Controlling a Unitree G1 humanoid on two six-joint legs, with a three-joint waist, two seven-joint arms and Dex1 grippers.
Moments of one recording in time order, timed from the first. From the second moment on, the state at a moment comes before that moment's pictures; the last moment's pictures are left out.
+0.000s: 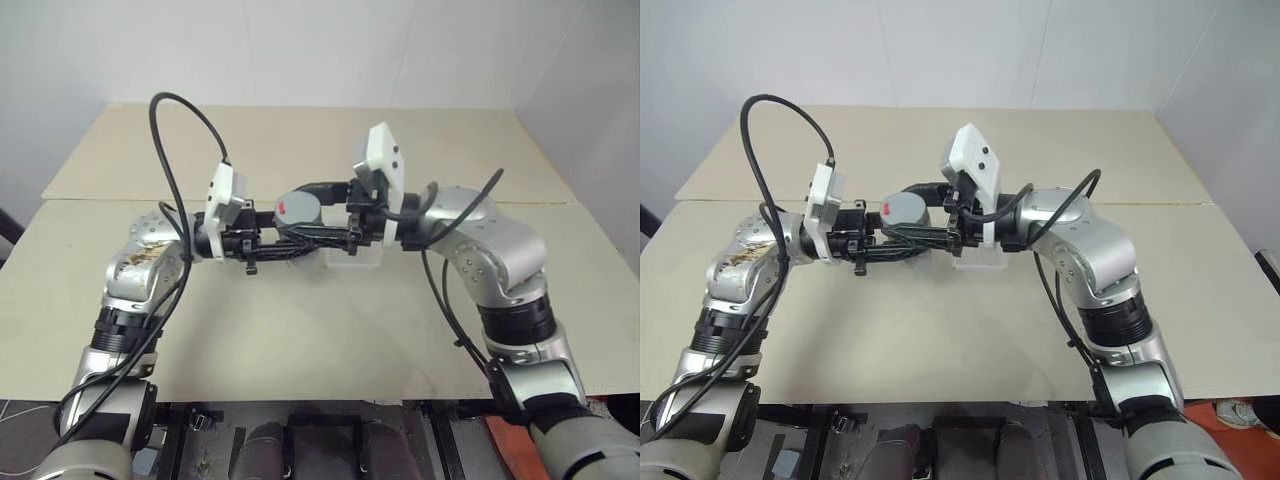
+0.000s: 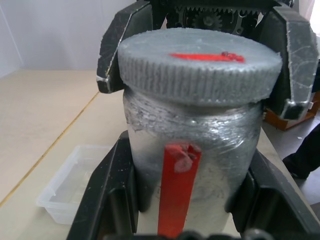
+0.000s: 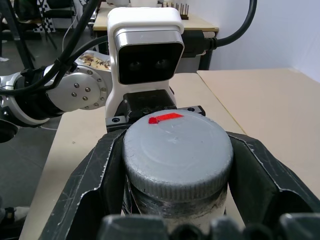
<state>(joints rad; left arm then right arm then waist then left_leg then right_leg) -0.69 0.56 -0.03 0.10 -0.53 0.35 -1.31 -0.88 -0.40 0.18 -0.19 0.53 0.71 0.90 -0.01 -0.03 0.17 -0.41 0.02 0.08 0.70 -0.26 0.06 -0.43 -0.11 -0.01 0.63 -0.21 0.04</state>
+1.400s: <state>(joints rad) -0.69 0.62 -0.04 0.09 -0.55 0.37 -1.43 -0.78 -0.48 0.06 -0.31 0.61 0.61 1.05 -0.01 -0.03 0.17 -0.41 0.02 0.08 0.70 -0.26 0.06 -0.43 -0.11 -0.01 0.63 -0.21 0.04</state>
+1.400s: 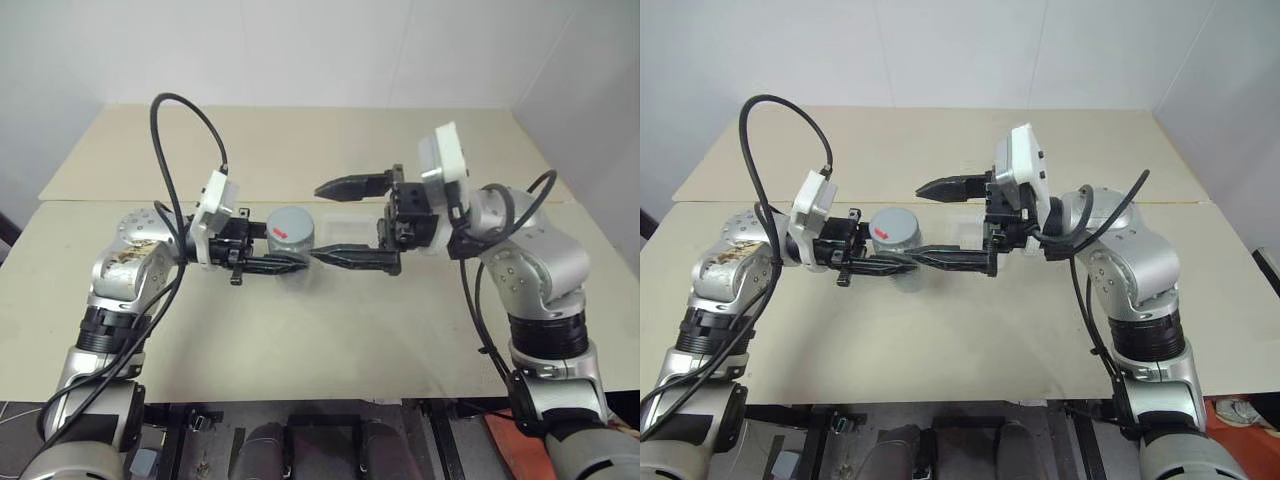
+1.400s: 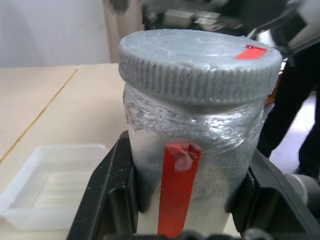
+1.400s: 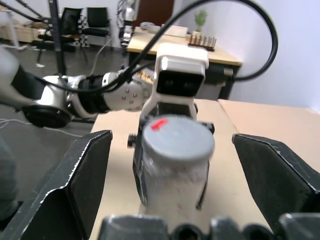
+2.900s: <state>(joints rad) -0.65 0.63 0.02 0.04 -0.56 0.38 -1.41 -0.80 -0.53 0.06 -0.16 0.53 0.64 0.84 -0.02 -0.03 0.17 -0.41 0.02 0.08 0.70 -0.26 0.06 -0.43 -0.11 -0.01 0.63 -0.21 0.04</state>
